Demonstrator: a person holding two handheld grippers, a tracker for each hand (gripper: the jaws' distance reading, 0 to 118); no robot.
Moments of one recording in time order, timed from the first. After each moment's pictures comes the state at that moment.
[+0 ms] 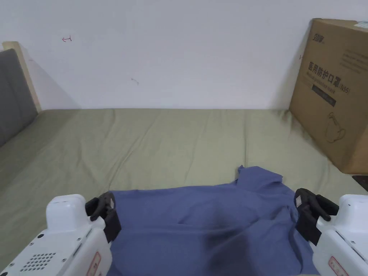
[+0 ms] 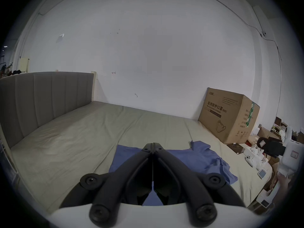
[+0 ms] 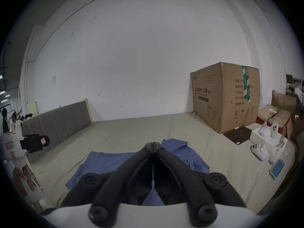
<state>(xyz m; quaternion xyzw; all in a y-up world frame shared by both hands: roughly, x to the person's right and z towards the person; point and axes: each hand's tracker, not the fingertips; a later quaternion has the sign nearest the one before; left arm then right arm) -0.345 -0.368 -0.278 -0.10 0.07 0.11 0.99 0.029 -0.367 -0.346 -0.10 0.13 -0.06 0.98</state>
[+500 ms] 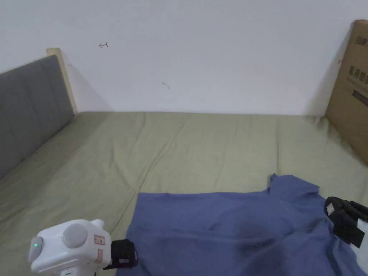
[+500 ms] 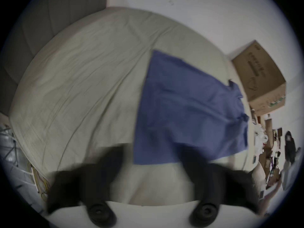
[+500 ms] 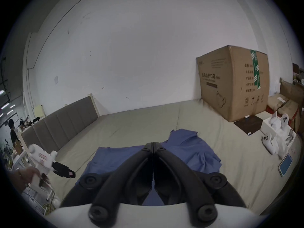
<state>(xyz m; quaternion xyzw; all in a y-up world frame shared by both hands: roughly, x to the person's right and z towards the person) -0.477 -0.478 -0.357 -0.53 0.11 0.24 0.80 0.035 -0.362 -0.384 -0.17 0.18 -0.09 0.97</state>
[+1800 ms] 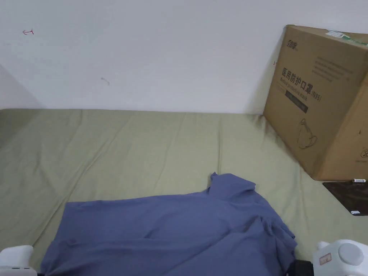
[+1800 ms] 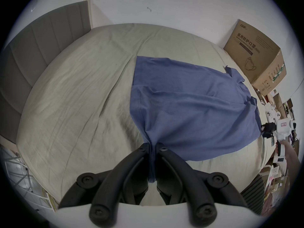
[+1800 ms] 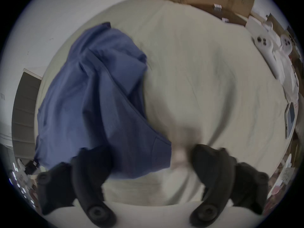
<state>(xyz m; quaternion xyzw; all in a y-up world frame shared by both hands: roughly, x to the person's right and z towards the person) -0.431 -0.474 -0.353 -0.48 0.07 0.12 0.86 0.177 -0.527 -0.517 -0.61 0.01 -0.08 0.78</state>
